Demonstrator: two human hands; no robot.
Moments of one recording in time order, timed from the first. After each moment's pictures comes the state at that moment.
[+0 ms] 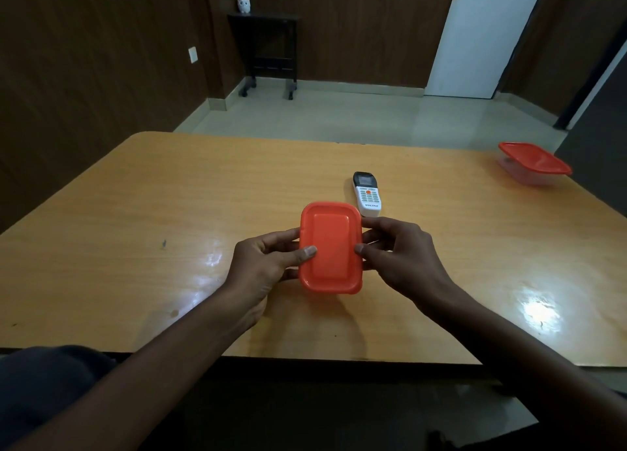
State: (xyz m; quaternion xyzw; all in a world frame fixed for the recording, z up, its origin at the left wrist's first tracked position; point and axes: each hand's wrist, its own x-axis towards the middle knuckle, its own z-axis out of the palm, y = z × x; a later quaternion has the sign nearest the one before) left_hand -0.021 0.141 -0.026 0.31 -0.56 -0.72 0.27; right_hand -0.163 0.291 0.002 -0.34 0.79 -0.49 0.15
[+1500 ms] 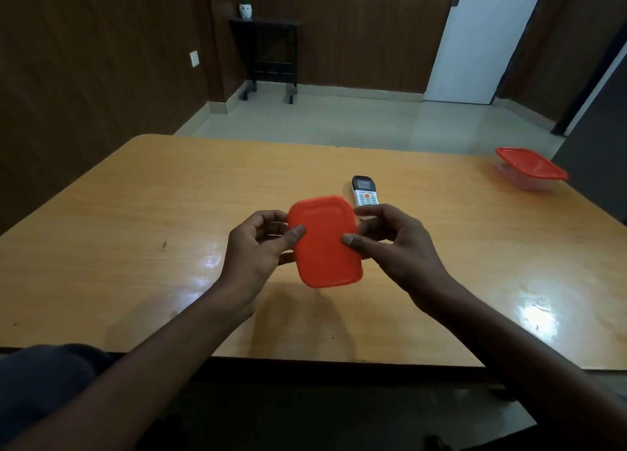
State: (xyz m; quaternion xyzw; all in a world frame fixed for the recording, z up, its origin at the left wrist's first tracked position) left_hand -0.023 0.137 -0.012 0.27 -0.59 -0.67 0.35; right_hand -0.168 0.290 0.007 -0.36 0.73 -0.56 0.17
